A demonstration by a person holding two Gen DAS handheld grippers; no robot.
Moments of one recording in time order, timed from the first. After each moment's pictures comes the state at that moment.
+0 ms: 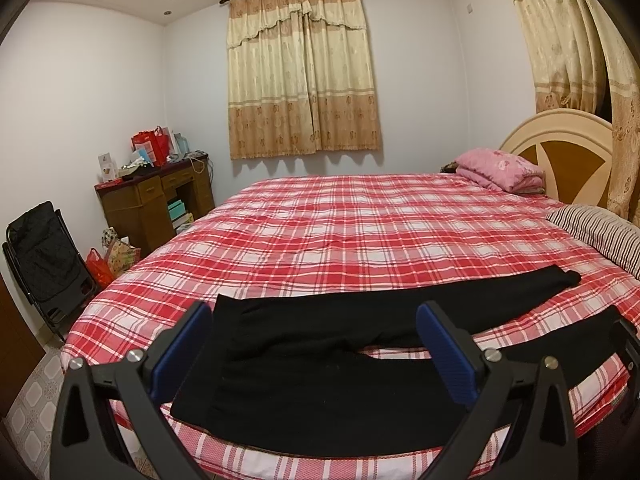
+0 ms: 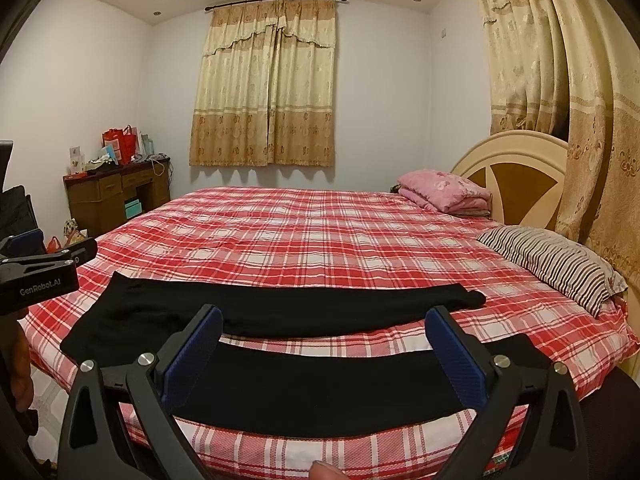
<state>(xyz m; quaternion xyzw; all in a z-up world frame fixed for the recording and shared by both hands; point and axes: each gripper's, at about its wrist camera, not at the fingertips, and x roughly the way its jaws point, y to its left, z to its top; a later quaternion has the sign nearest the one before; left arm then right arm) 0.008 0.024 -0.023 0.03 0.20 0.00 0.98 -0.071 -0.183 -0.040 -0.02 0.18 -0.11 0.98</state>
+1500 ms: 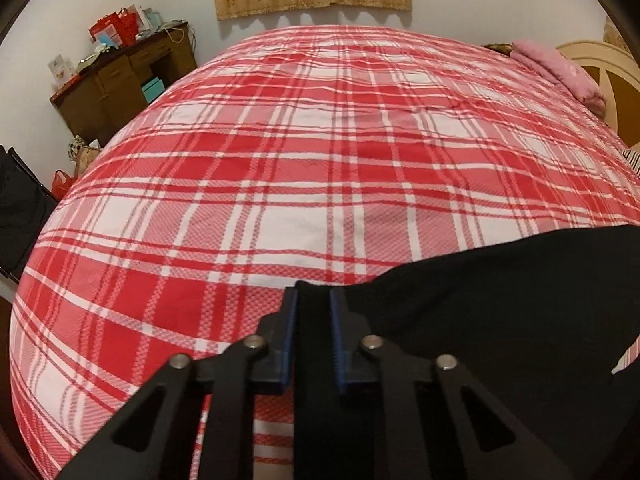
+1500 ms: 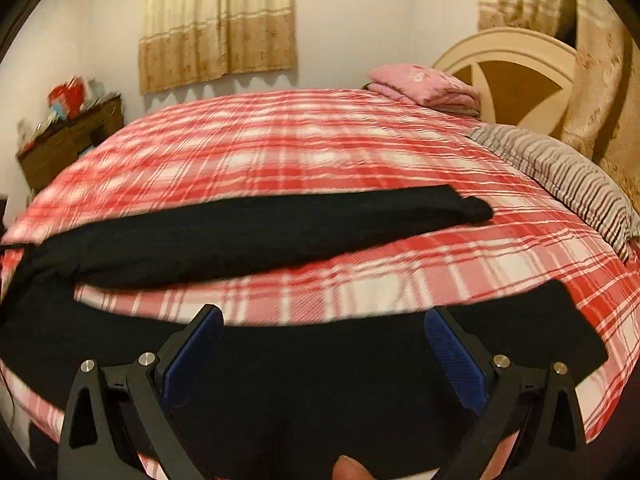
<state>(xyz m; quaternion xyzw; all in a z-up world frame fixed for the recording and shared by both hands) 0.302 0.201 -0.184 0.03 0.46 -0.01 0.89 0.055 -0.328 -0.130 0.04 0.34 -0.16 0.93</state>
